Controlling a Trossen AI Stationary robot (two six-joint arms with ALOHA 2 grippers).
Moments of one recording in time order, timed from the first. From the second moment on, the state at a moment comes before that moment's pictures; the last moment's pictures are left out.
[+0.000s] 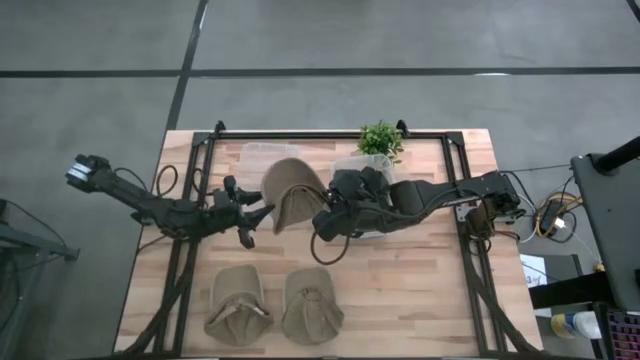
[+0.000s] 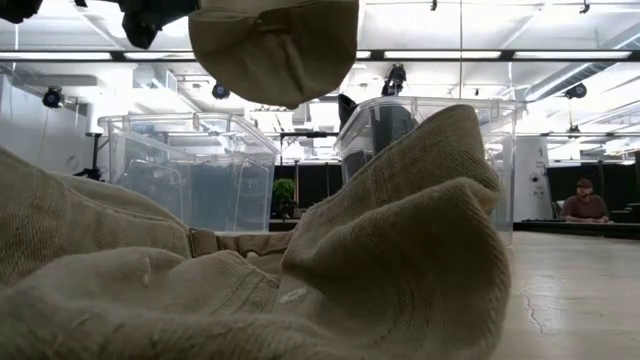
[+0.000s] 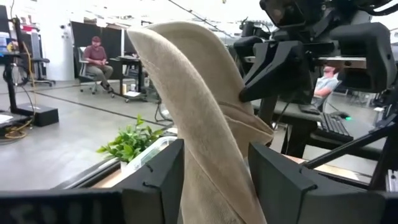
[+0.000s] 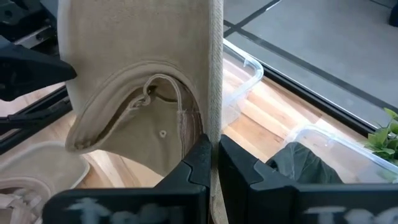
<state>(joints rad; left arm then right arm) -0.40 0.82 0.46 0.55 -0.78 -0.04 0.24 1.82 1.97 -1.01 0.72 0.78</state>
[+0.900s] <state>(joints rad) -0.39 0.67 0.60 0.34 -0.85 0.02 0.28 1.82 1.97 -0.99 0.74 0.60</state>
